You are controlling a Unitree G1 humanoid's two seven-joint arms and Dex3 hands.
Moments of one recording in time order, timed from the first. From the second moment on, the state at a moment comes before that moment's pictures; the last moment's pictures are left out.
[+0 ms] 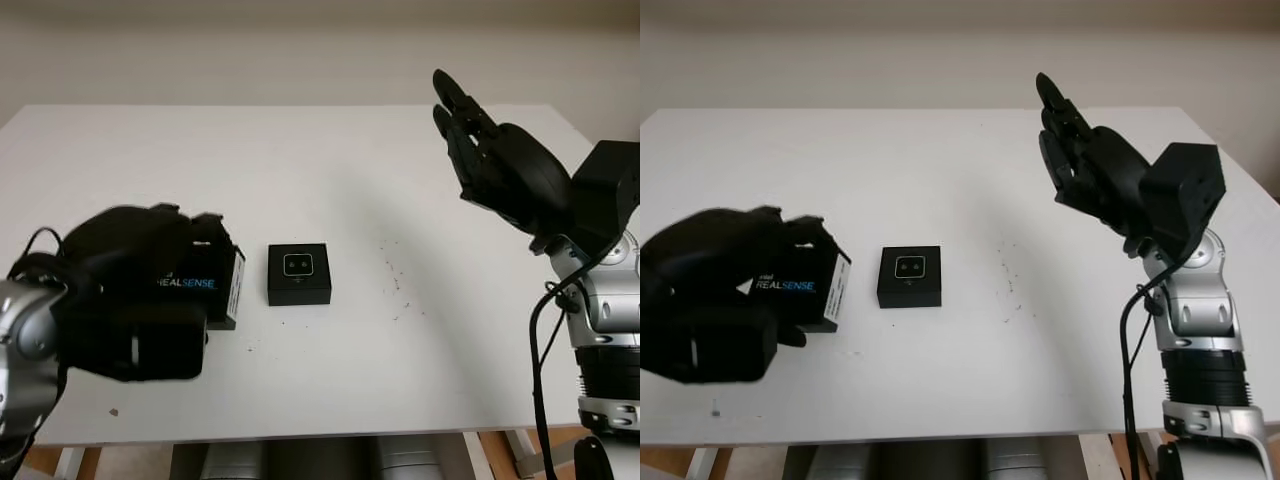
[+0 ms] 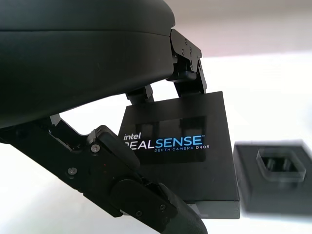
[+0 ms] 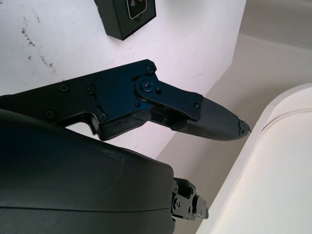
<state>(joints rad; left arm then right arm) -0.32 0.77 -0.01 -0.57 0.72 0.48 -0.87 -0.51 -0.48 -0.12 0.14 0.12 0.12 0.51</state>
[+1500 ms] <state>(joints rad) -0.76 0.57 -0.43 0.05 0.72 0.39 -0.79 -0.49 -0.37 -0.09 0.09 0.12 0.15 0.37</state>
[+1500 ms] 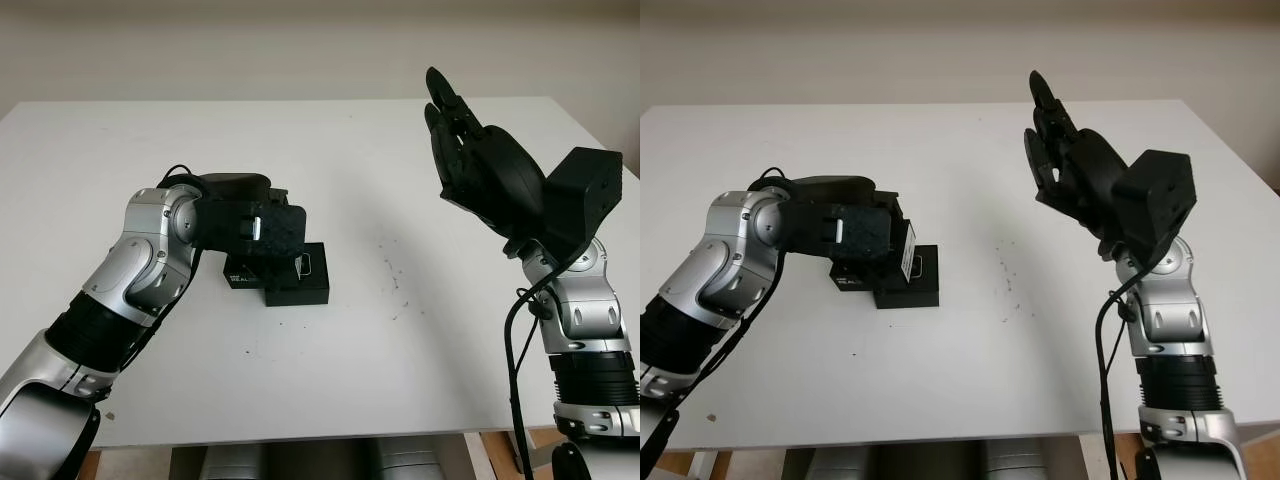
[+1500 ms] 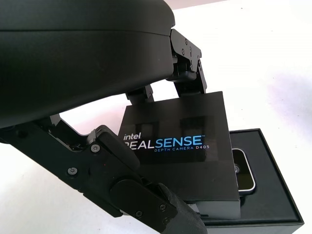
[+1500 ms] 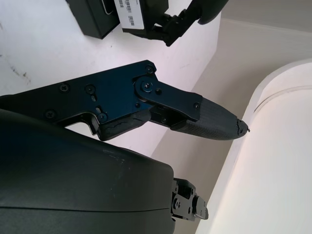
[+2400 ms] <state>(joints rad) -0.82 0.45 -0.42 0.13 0.62 0.59 -0.86 -0.44 -0.31 -0.09 0.06 0.15 0.21 0.35</state>
